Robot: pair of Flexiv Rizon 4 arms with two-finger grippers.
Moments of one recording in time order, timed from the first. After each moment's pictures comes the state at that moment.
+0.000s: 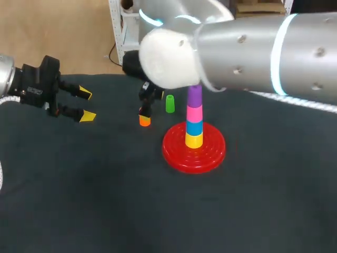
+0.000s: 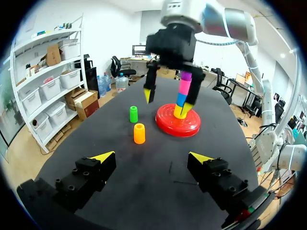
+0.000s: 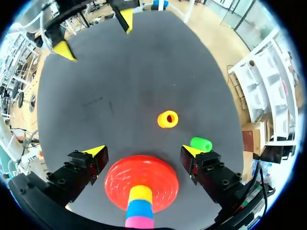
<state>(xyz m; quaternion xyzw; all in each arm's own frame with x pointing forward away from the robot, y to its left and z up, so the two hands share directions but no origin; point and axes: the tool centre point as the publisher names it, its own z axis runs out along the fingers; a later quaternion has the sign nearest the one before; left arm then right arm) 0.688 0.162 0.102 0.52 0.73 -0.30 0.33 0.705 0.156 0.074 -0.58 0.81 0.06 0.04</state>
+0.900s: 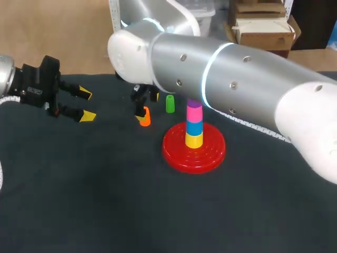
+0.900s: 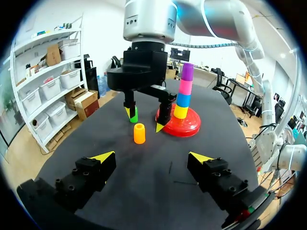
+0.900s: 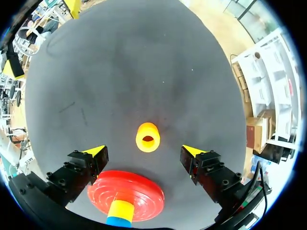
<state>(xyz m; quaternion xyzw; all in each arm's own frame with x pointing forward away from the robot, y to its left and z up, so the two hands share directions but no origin) 0.688 0.162 0.102 0.52 0.73 -0.30 0.33 0.747 0.169 0.033 -0.57 0.82 0.03 -0.01</state>
